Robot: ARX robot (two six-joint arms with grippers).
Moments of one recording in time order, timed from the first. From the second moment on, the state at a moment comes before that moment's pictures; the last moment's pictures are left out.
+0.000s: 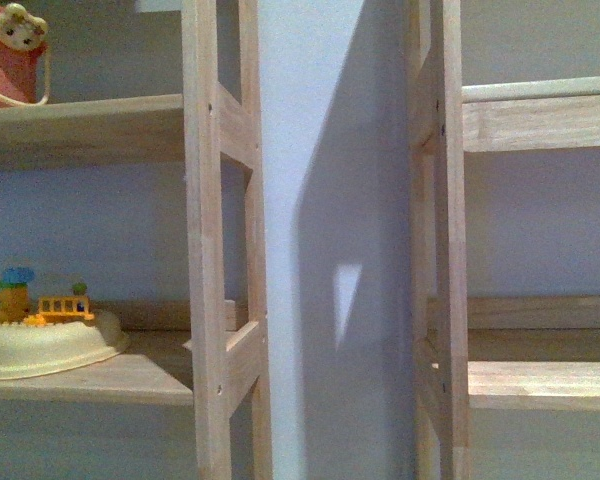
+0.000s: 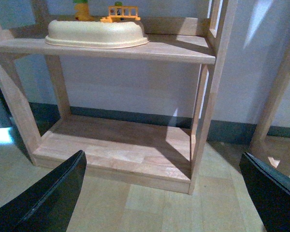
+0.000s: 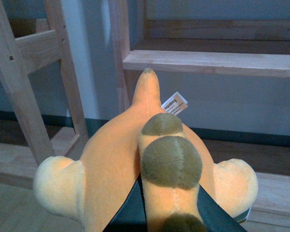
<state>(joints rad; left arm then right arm) 0.00 0.00 0.01 0.00 0.00 0.00 0.00 0.01 0.01 0.00 0.00 0.00</state>
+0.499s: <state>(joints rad) 0.00 0.00 0.01 0.00 0.00 0.00 0.00 0.01 0.01 0.00 0.00 0.00</state>
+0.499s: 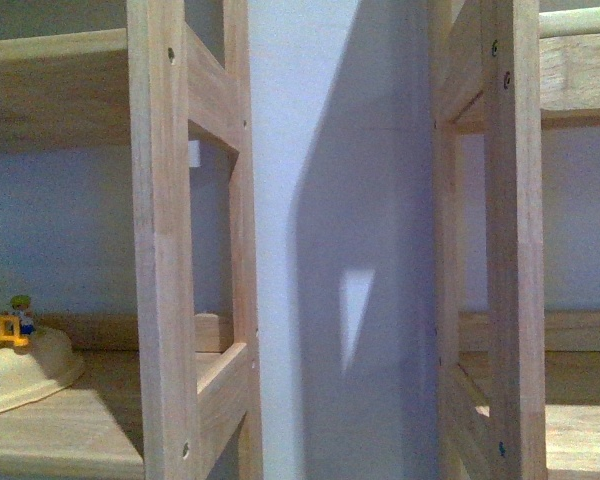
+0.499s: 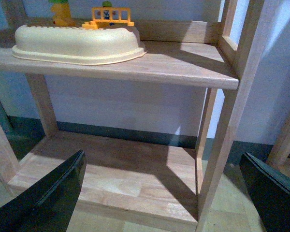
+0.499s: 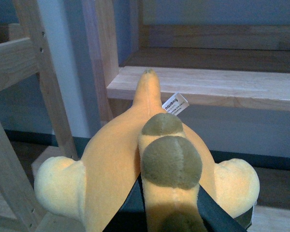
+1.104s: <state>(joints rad) 0.00 0.00 0.01 0.00 0.00 0.00 0.12 0.05 0.02 0.17 0.34 -0.08</state>
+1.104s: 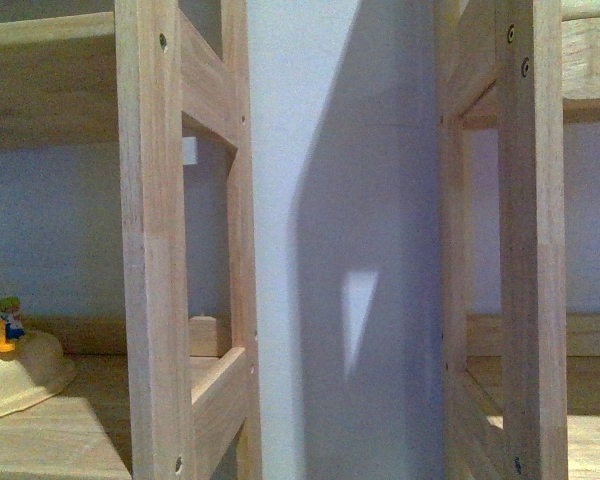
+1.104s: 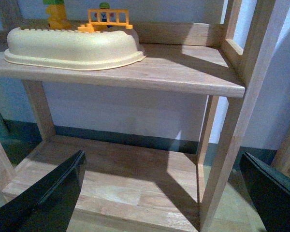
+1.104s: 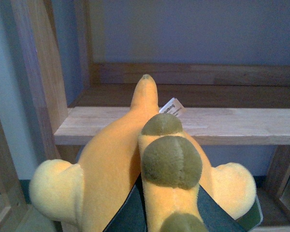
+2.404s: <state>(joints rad) 0.00 0.00 0.01 0.00 0.00 0.00 0.18 0.80 1.24 0.31 0.32 -0.54</state>
